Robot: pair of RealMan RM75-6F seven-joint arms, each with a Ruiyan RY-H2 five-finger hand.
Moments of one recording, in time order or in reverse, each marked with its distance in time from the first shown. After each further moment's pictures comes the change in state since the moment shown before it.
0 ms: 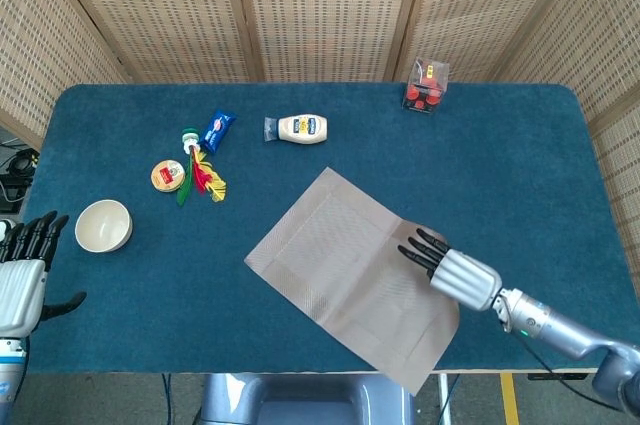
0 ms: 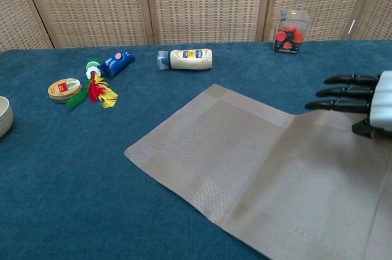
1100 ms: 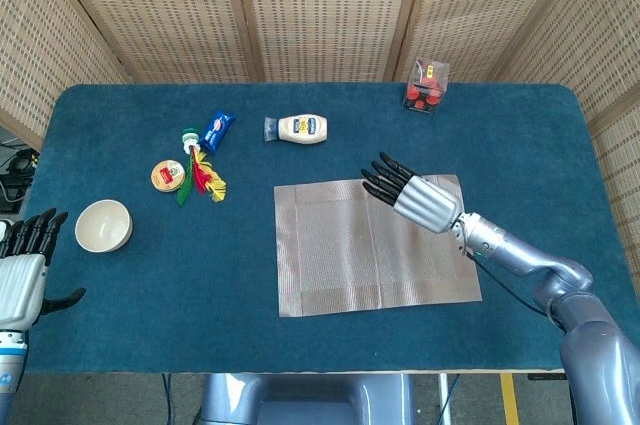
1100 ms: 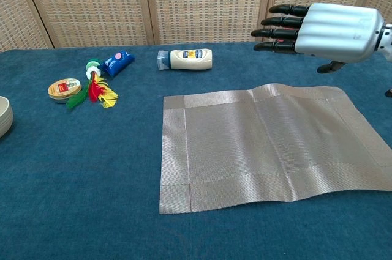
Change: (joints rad) left arm -0.019 -0.004 -0.015 0.017 -0.045 -0.033 -0.005; right arm 0.199 -0.334 0.101 0.607 0.093 0.118 0.166
